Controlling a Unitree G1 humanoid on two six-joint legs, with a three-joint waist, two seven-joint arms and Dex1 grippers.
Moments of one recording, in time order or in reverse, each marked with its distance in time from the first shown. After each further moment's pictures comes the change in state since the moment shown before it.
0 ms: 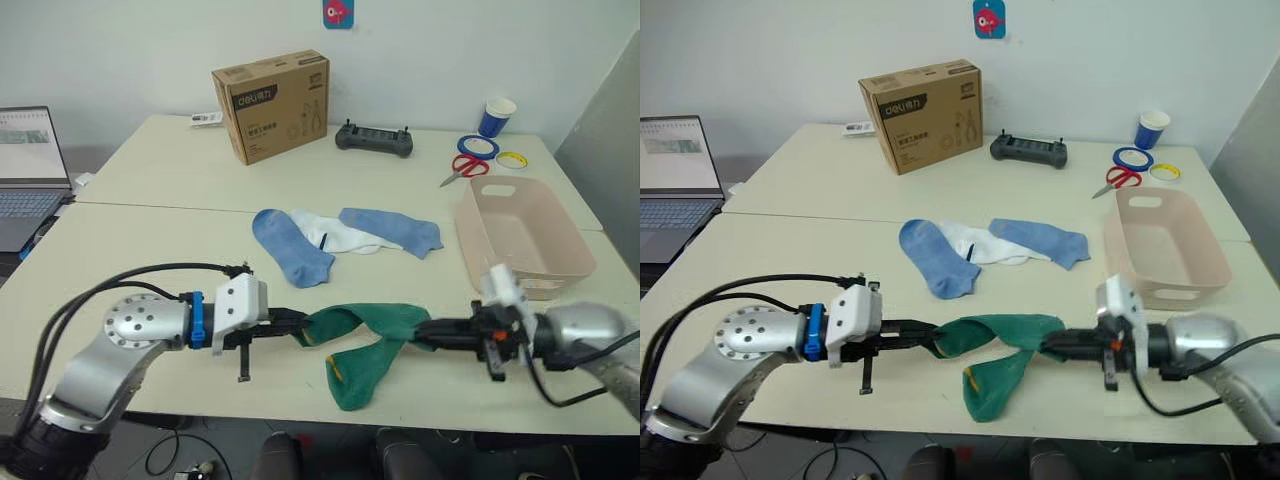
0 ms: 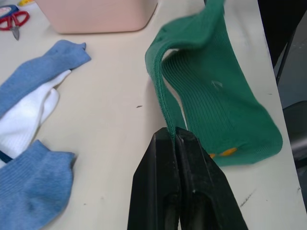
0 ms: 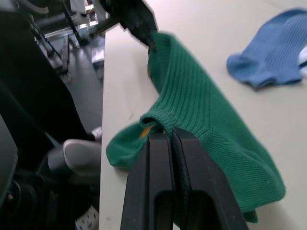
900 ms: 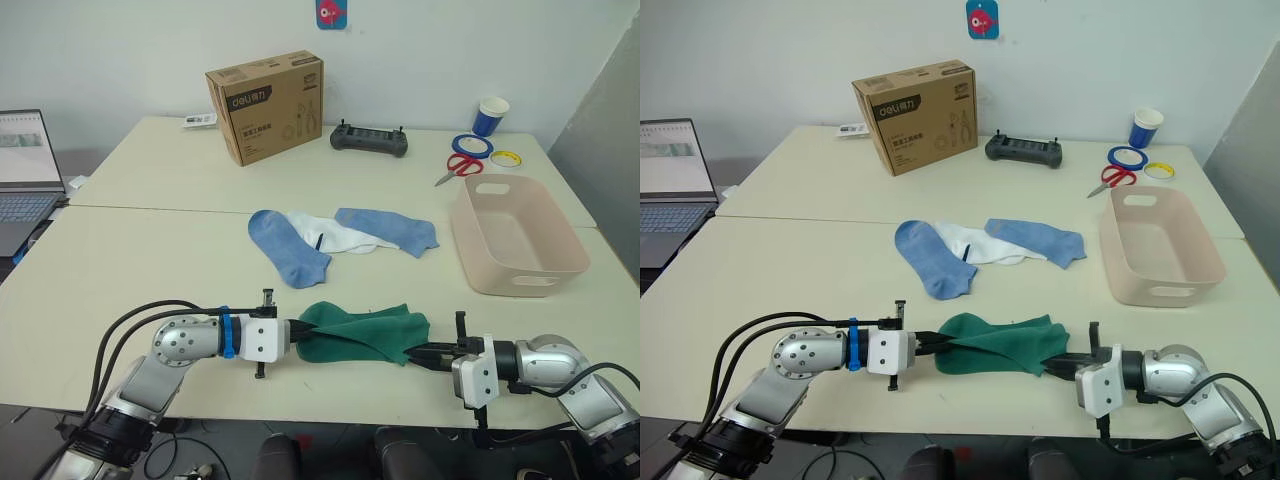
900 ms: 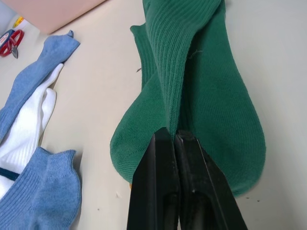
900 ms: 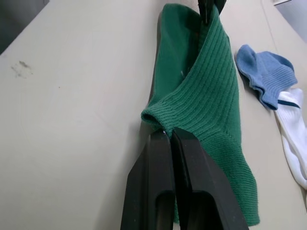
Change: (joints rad) left arm -0.048 -0.156 -0.135 0.407 0.430 -0.631 0.046; right arm -0.015 0.196 0.149 0.490 -0.805 -1.123 -0.050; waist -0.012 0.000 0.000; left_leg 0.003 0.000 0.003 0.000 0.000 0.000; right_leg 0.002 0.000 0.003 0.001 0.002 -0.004
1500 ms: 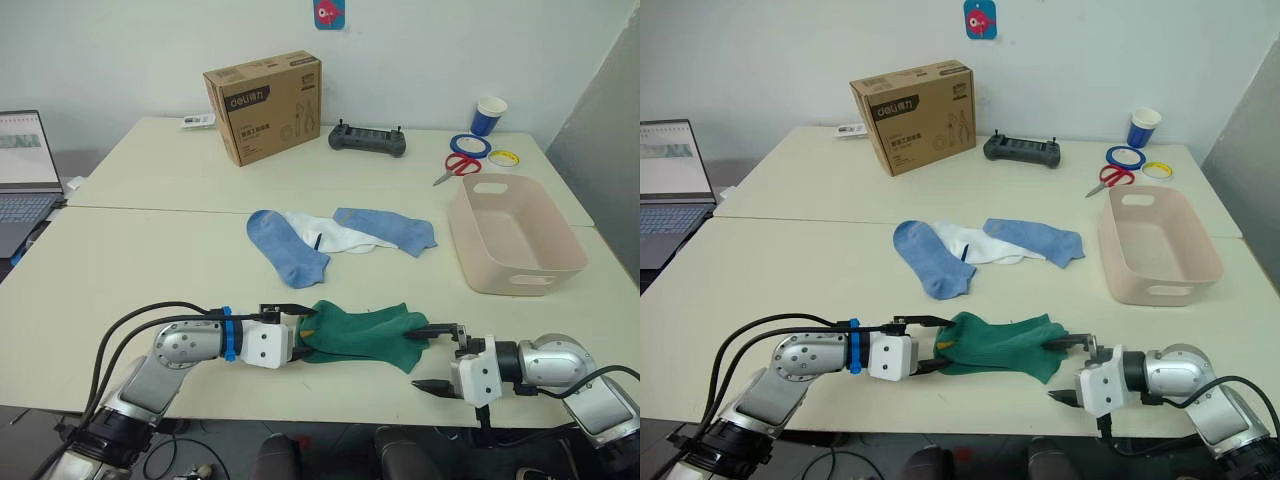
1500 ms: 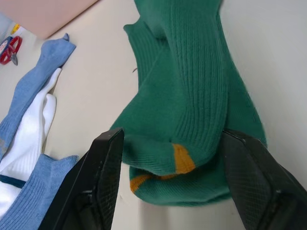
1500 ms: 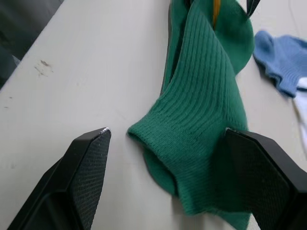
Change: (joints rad) left arm 0.000 0.004 -0.002 -0.003 0.076 -0.039 0.018; right arm 0.028 -0.014 -0.029 -0.078 -0.022 0.087 0.046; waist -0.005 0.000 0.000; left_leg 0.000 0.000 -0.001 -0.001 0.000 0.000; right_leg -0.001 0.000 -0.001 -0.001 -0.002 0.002
